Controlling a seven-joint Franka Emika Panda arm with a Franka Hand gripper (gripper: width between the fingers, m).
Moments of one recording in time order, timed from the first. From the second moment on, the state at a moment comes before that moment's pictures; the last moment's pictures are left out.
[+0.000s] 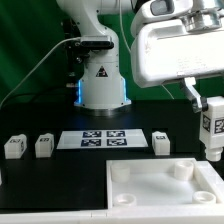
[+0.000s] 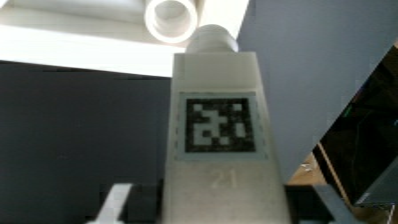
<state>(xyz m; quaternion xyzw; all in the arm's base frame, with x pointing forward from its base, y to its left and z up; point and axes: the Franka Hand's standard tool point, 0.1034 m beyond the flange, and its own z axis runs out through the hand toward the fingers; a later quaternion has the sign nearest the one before) 0.617 0.131 0.156 -0.97 -0.08 -0.23 0.06</state>
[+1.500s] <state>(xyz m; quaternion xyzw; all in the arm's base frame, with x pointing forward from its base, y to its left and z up) 0.630 0.114 0.110 -0.97 -0.08 -0.23 0.05</state>
